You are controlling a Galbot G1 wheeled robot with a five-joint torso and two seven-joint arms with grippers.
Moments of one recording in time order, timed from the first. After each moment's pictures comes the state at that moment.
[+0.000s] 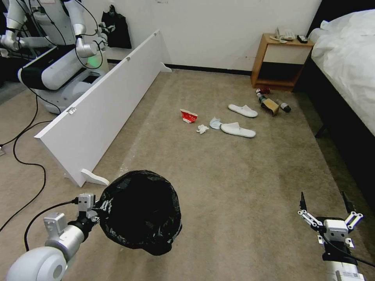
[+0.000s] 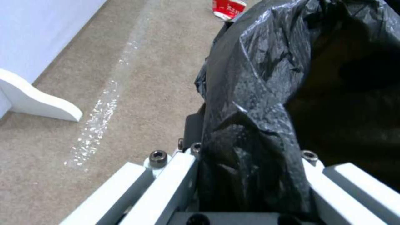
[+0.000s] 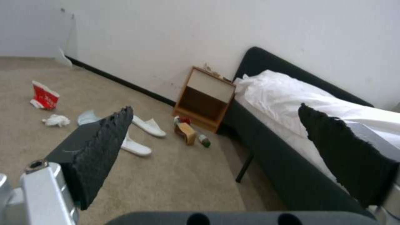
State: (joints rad) left arm 1.66 -1.14 -0.78 -2.15 -0.62 0.40 0.14; right arm -1.70 1.60 1.01 2.01 -0.11 0.49 -0.10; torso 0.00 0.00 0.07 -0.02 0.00
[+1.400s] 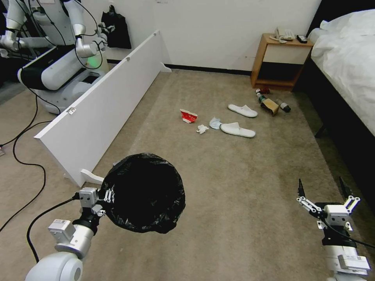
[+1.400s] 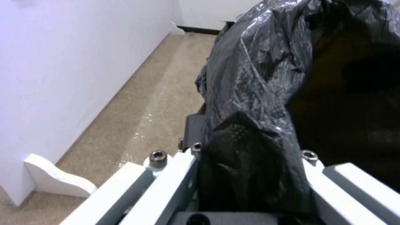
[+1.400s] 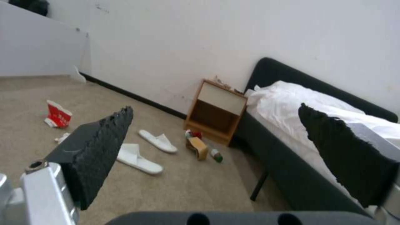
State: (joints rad) left arm 1.61 -1.34 -0.76 -2.16 -0.36 0.17 0.19; right arm -1.65 1.49 0.96 2.01 -0.05 0.43 -0.09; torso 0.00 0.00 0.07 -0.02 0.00
